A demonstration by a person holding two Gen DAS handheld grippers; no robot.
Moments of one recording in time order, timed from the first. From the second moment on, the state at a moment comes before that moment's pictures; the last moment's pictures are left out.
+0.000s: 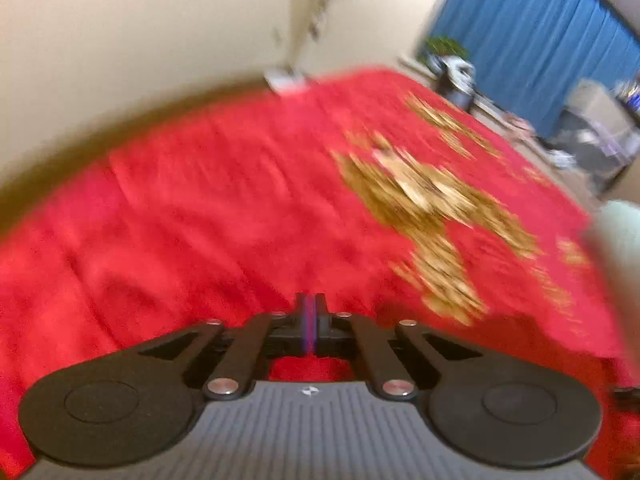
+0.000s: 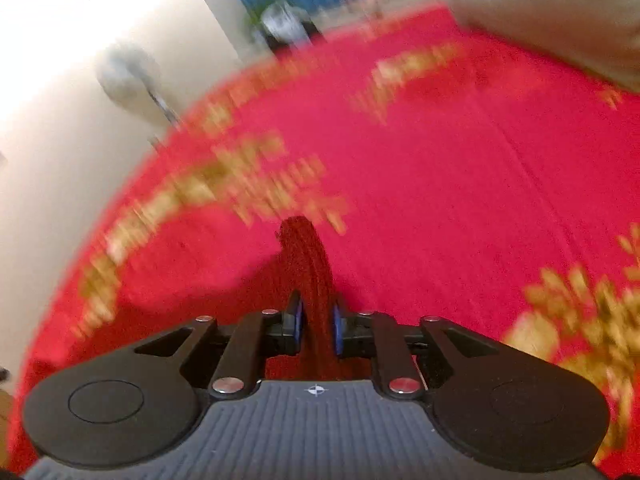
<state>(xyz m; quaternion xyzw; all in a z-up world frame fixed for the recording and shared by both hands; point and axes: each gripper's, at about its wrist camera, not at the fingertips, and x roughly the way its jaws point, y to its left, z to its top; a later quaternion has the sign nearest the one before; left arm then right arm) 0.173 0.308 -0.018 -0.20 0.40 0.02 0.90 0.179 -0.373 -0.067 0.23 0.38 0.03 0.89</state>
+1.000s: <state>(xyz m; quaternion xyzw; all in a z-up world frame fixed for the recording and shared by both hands) -0.012 0.227 -0.027 -0.14 0.43 0.01 0.89 0.021 -0.385 -0.027 0.25 0.41 -0.01 0.88</state>
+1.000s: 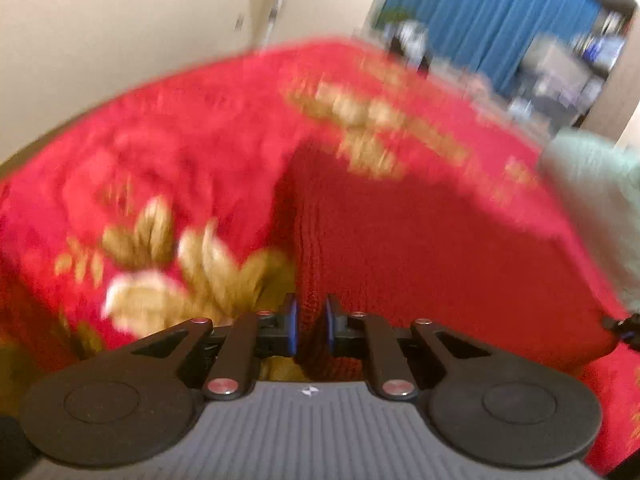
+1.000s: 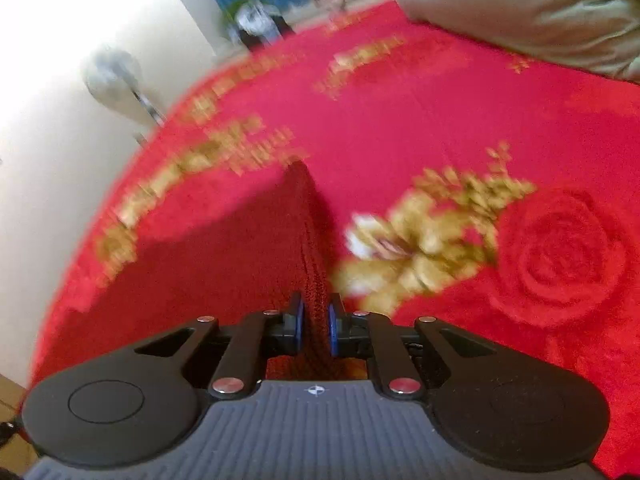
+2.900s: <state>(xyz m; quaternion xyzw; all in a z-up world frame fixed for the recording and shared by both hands) -0.041 0.170 -0.034 -0.24 0.44 -0.05 0.86 0.029 -0.324 0.002 0.12 0.35 0.02 0.93</state>
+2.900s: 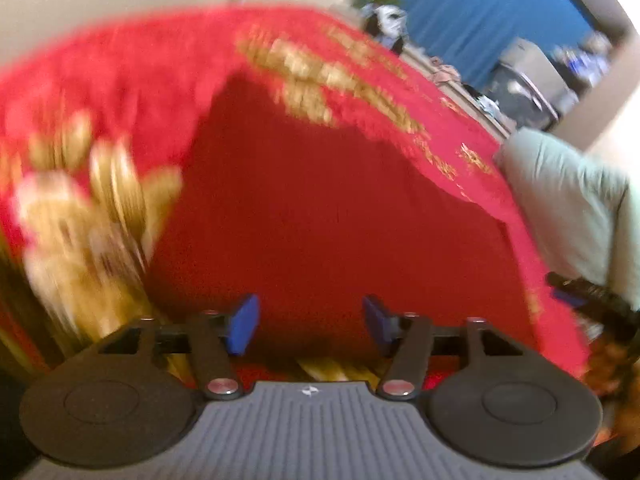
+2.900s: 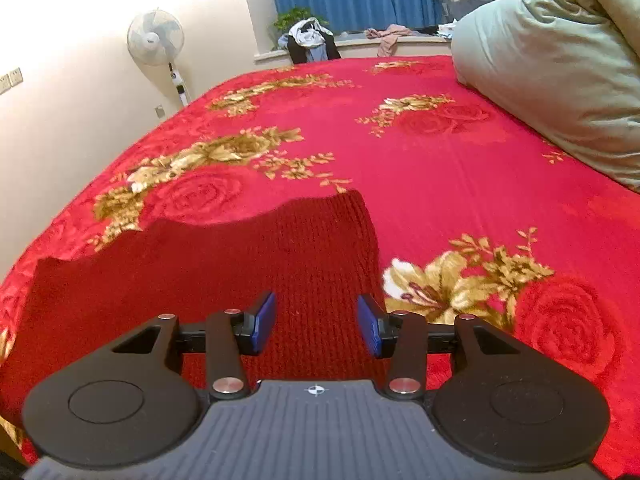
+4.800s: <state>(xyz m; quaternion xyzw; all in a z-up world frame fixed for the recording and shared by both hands) -0.013 -0.105 0.019 0.05 0.38 -0.32 0.87 0.045 -0.347 0.003 0.22 0.36 0.08 0.90</state>
